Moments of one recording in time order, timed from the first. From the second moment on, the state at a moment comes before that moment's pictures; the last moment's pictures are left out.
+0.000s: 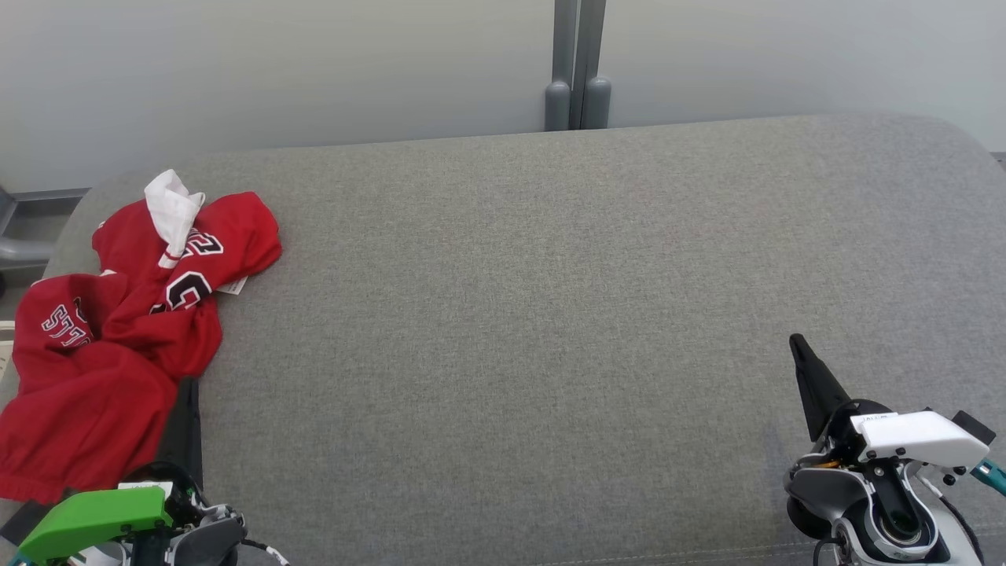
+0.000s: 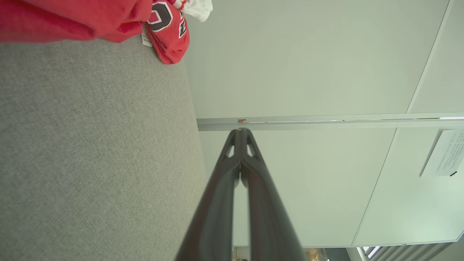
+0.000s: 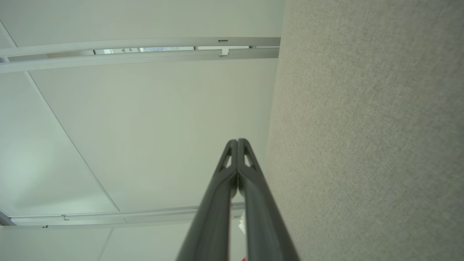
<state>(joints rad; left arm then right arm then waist) -0.06 0.05 0.16 0.20 -1.62 -0.13 0.12 -0.13 -0.05 -0.07 0.27 1.62 0.13 0.11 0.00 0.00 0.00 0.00</state>
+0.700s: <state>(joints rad) -0.06 0.05 0.16 0.20 -1.62 -0.13 0.12 -0.13 -0.05 -0.07 0.27 1.62 0.13 0.11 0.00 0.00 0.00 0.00</state>
